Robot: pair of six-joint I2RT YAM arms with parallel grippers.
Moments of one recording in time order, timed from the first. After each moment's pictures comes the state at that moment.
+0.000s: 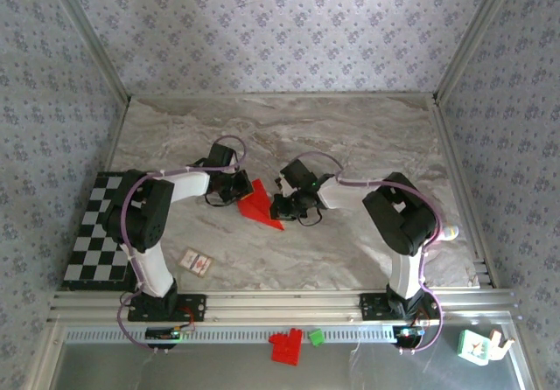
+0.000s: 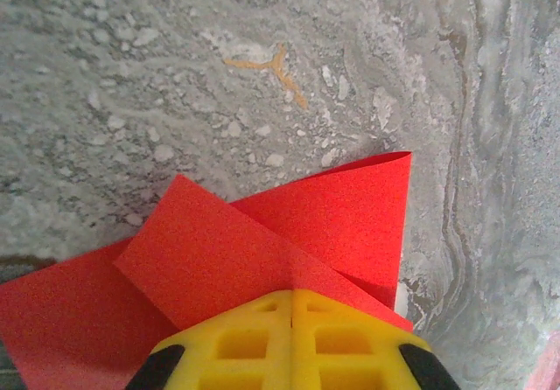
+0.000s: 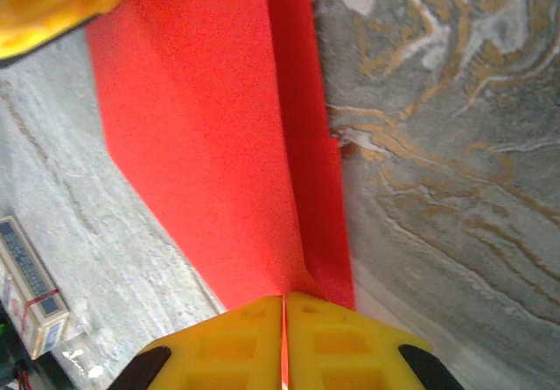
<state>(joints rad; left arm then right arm) -0.41 1.81 0.95 -0.20 0.37 -0.84 0.74 1.86 1.06 -0.25 -0.44 0.65</state>
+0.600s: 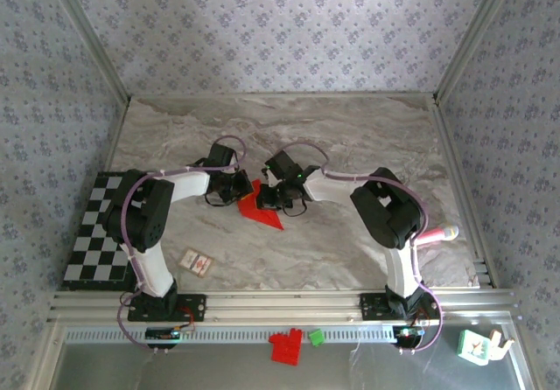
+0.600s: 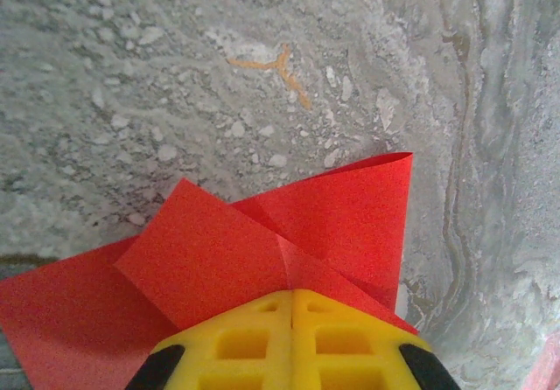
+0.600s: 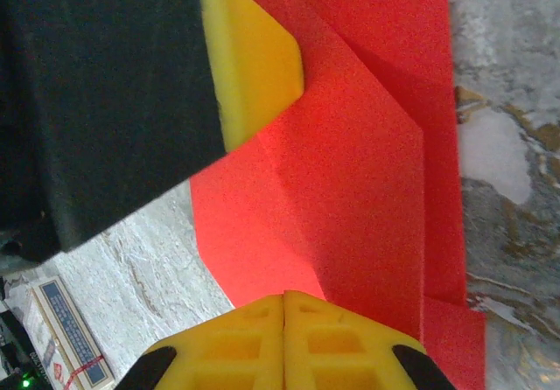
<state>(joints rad) -0.41 1.81 0.96 -0.21 0.37 -0.85 0.78 1.98 1.25 -0.27 -0.40 0.69</state>
